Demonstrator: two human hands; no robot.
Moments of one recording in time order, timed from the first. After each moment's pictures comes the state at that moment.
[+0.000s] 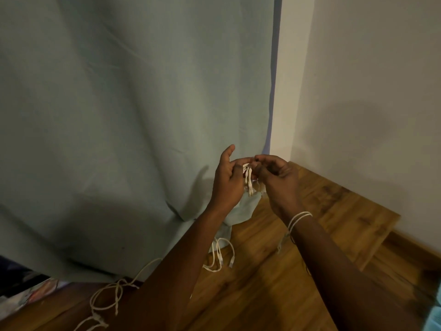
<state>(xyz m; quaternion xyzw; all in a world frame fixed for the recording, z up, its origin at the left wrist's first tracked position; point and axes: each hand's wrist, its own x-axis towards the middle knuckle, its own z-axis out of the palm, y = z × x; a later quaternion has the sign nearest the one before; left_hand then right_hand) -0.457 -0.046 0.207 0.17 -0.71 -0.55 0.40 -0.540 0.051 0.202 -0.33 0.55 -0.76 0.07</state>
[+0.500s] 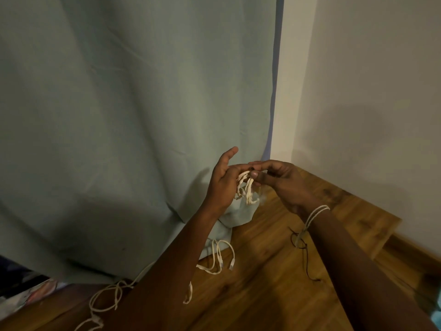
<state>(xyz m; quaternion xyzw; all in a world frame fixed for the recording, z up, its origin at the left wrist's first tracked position) -0.444 -0.056 0.213 0.13 -0.69 -0.62 0.35 -0.564 0.065 0.216 -0.45 0.54 -0.68 0.22</state>
